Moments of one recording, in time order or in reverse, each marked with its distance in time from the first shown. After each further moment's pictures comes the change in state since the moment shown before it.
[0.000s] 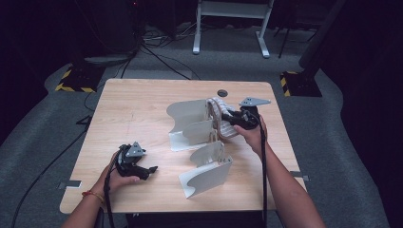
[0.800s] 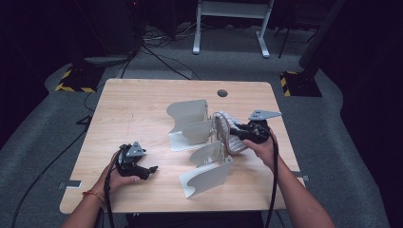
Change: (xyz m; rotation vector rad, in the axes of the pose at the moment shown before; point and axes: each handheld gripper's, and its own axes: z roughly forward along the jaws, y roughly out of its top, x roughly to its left) left arm 0.000 0.001 0.001 -0.001 0.001 -0.001; right arm 0.014 -0.026 -0.049 0.004 0.093 -0.031
